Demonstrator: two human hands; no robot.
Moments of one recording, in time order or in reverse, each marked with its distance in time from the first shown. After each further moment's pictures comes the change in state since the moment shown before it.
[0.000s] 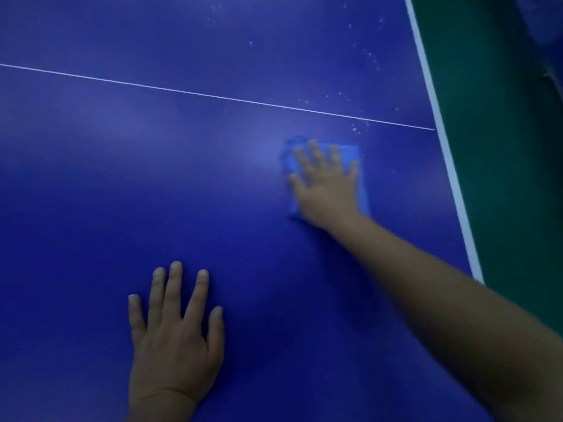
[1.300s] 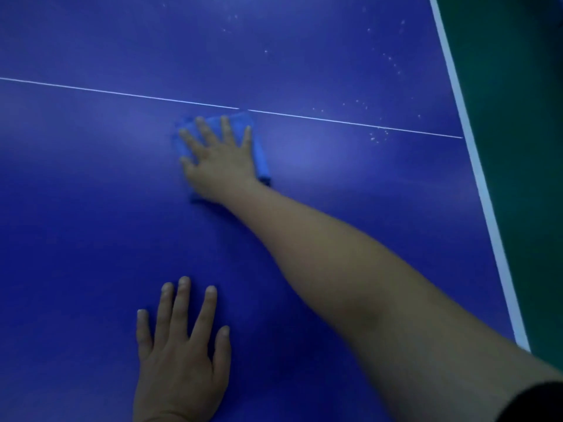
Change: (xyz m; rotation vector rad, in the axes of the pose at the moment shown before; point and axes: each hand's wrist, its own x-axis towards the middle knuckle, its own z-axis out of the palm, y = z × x) left_hand 0.002 0.001 0.004 0.033 -0.001 -0.006; right_hand 0.073 -0.177 -0.012 0.074 -0.135 -0.340
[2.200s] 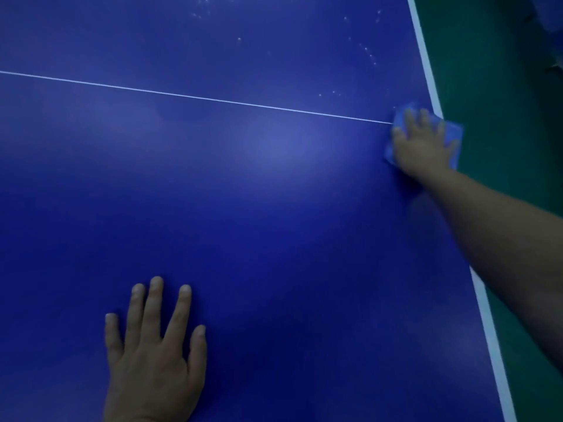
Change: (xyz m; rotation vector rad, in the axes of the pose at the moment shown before) left_hand 0.000 0.000 0.000 -0.006 -0.034 -0.025; right_hand -0.111 0.341 -0.043 0.096 0.165 0.774
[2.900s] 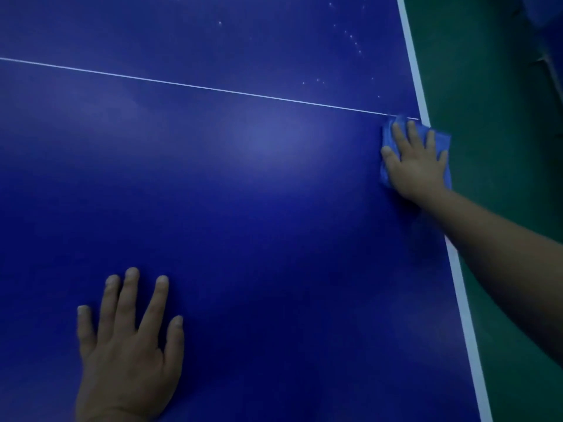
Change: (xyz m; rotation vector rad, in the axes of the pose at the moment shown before) left_hand 0.001 0.000 -0.003 0.043 -0.072 -0.019; right_hand -0.045 0.047 0.004 -0.054 -0.035 -0.128
